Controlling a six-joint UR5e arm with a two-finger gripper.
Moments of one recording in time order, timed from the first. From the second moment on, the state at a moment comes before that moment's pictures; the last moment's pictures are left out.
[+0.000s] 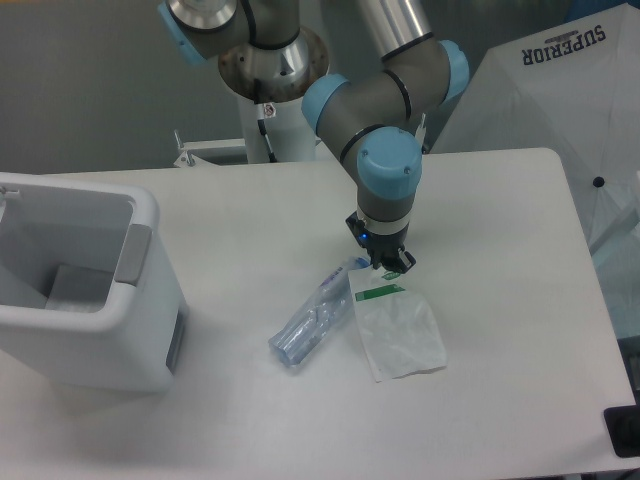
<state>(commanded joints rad) 2.56 -1.87 -1.87 -0.97 1.62 1.36</state>
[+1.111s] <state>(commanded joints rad) 2.66 -1.82 -1.62 -0.99 1.15 1.06</state>
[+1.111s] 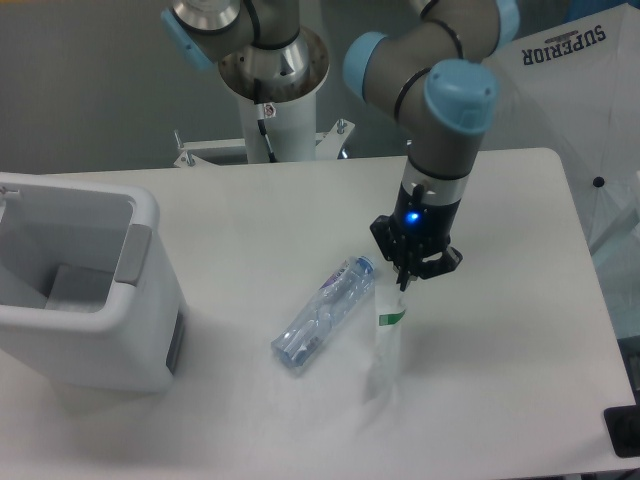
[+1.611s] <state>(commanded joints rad) 2.60 -1.77 -1.54 -0.99 0.98 0.86</state>
